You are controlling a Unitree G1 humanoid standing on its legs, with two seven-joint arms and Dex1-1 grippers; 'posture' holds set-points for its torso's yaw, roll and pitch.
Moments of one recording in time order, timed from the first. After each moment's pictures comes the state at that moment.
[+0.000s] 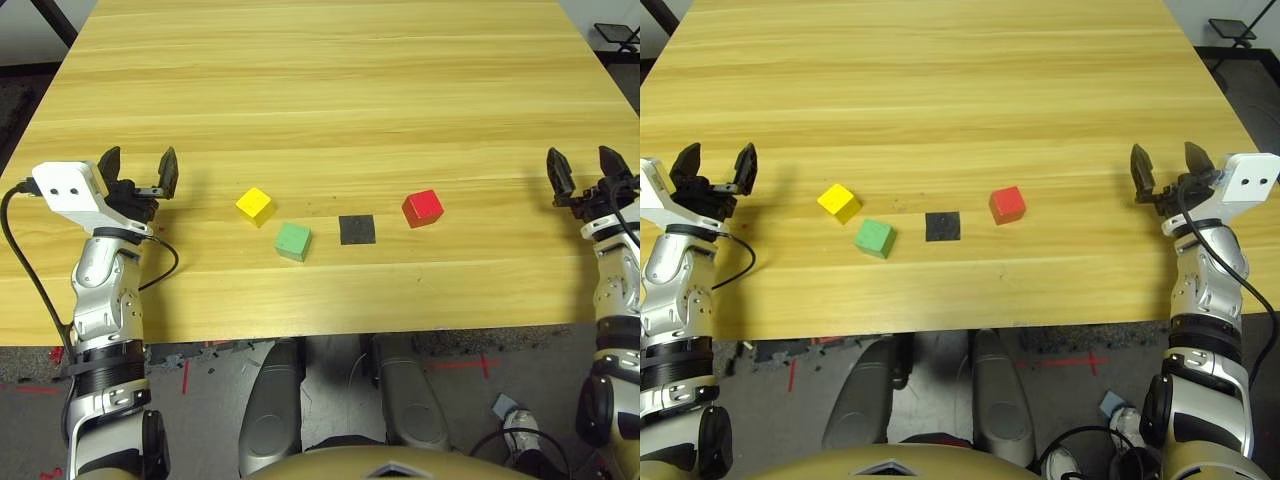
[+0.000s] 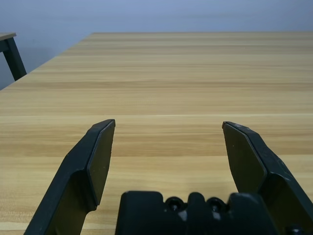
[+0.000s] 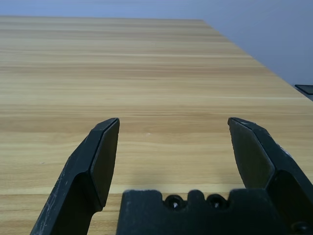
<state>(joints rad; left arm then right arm) -0.29 0.41 0.40 0.12 -0.35 -0.09 -0.30 -0.44 -0.57 -0.46 0.57 0.41 -0.23 0.53</state>
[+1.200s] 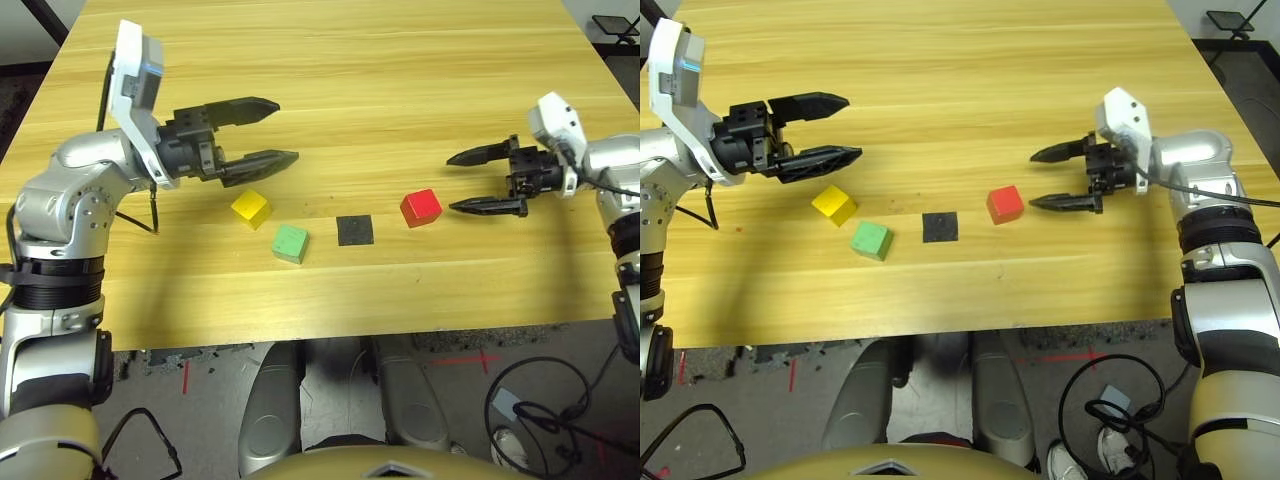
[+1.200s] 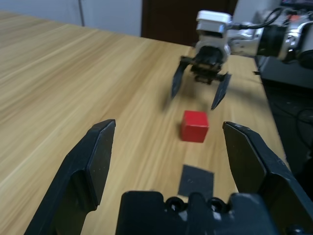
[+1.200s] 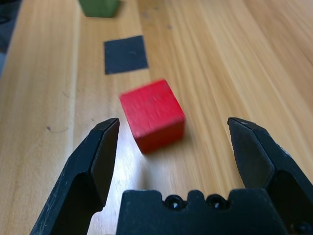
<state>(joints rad) -0.69 0.72 0.04 -0.07 -0.70 0.50 -1.11 -0.99 -0.80 0.33 0.85 0.41 -0.18 1.61</state>
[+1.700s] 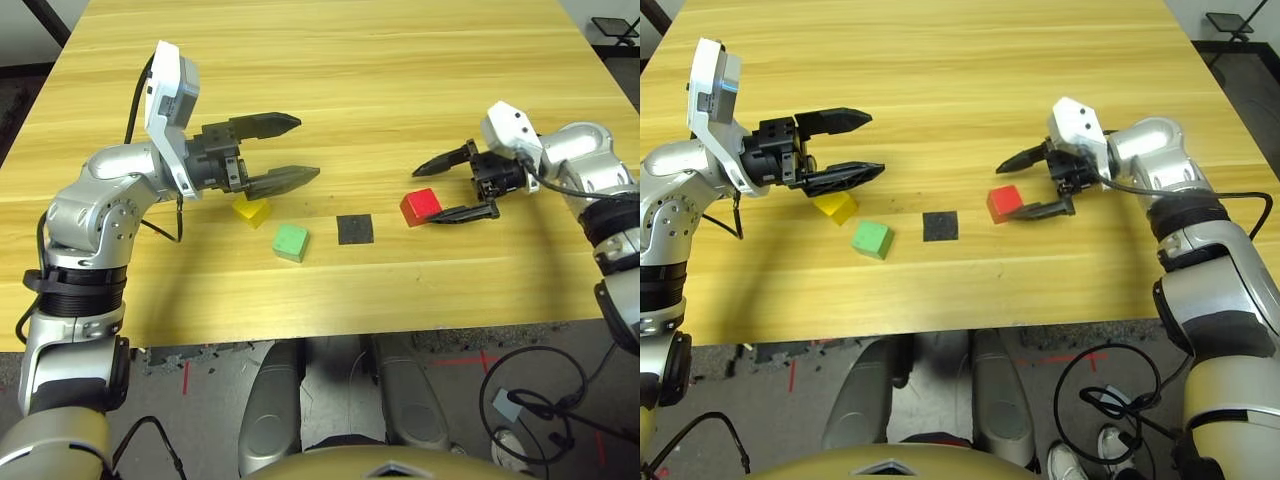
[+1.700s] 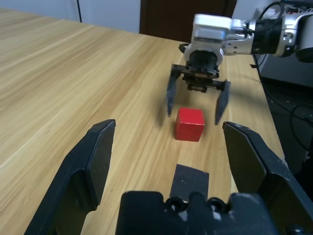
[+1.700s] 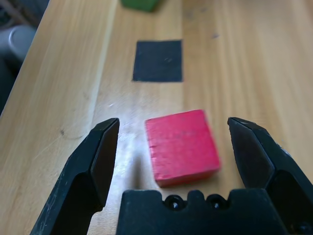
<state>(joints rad) -0.66 0.69 0.04 -0.12 -0.66 0.51 -1.07 -1.05 -0.77 0.58 0.88 0.48 -0.30 1.61</state>
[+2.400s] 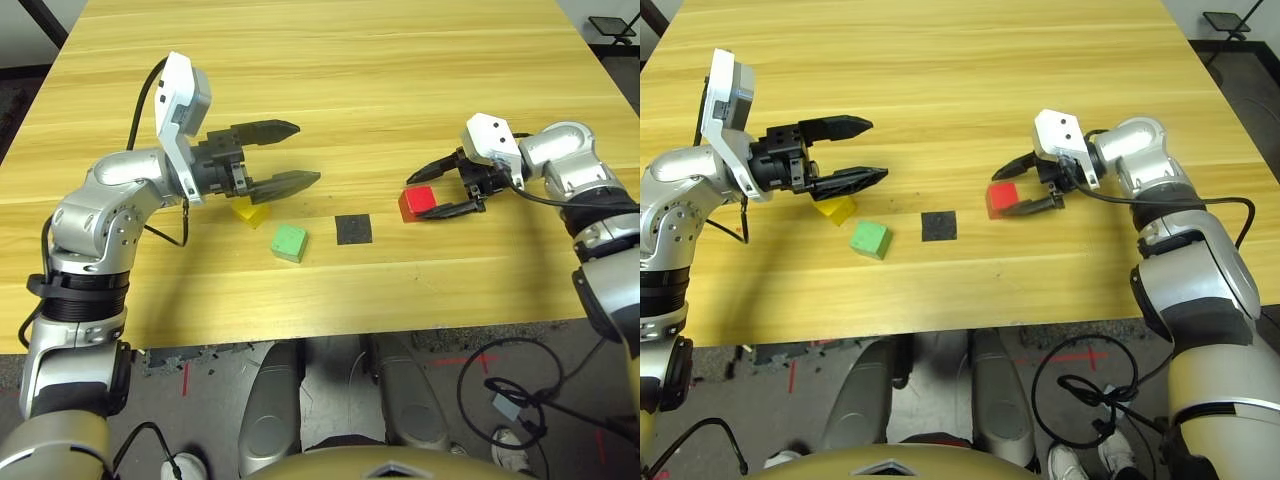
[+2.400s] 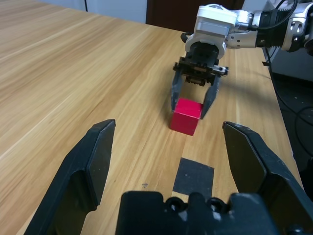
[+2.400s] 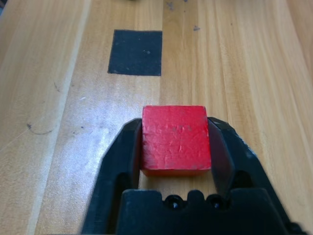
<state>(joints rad) -0.64 0.68 0.03 -0.13 -0.63 0.53 -1.03 -1.13 -0.67 0.46 1.06 0.33 -0.40 1.61</state>
